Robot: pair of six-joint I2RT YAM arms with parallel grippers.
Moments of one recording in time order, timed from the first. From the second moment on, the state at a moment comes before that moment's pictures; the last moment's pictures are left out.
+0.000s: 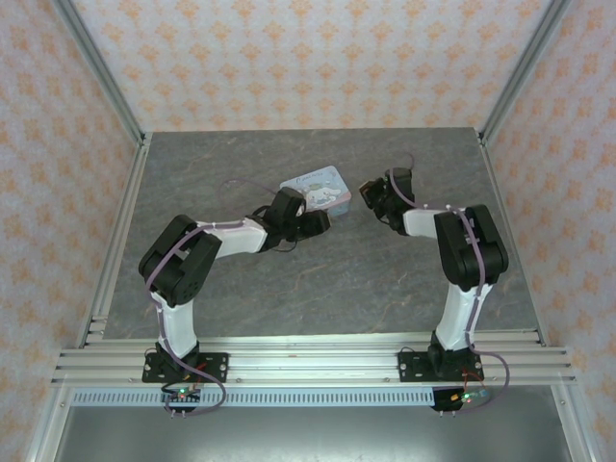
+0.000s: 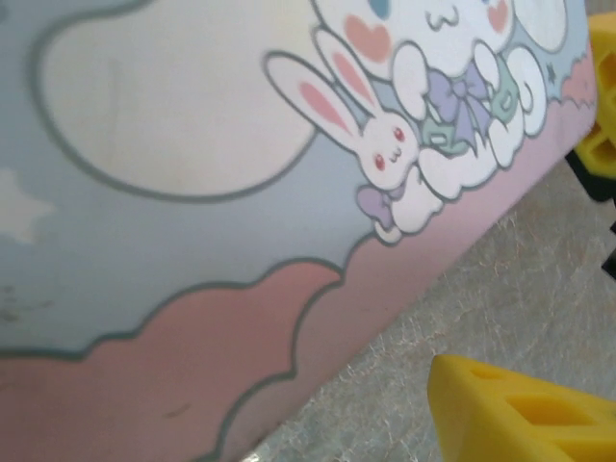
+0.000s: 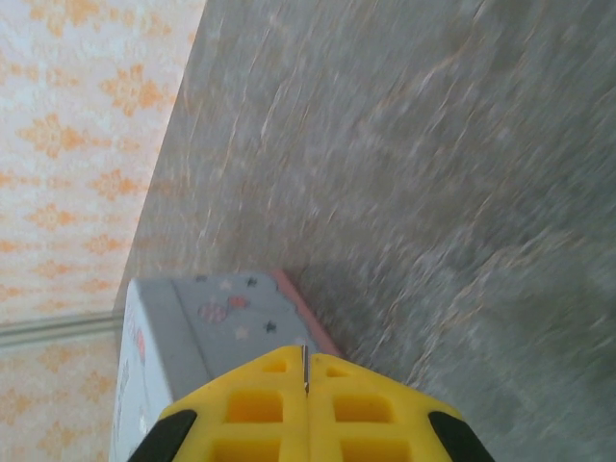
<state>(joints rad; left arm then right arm) -0.55 1.89 1.05 0.08 0.19 -0.84 0.26 1.91 0.99 0.36 -0.22 1.14</state>
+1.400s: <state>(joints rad) -0.51 1.91 1.01 0.13 0.08 -0.59 0.34 1.89 1.10 0.31 -0.35 1.09</state>
